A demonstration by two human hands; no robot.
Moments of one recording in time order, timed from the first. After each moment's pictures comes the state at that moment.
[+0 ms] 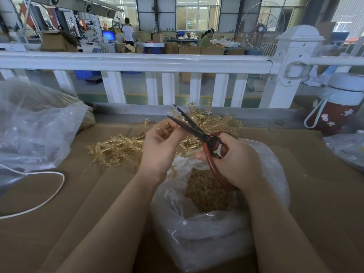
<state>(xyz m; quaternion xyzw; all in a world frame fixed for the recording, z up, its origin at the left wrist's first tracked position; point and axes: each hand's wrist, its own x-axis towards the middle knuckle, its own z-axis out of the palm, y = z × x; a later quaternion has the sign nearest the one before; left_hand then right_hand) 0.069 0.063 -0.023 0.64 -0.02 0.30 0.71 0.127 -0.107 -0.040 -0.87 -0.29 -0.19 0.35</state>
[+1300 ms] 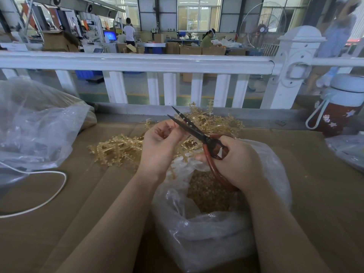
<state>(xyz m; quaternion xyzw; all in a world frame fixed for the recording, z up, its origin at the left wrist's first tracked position) 0.064 0.063 -0.018 0.61 -0.02 0.29 0.73 0.129 -0.107 -0.040 -0.88 -0.28 -0.18 0.35</state>
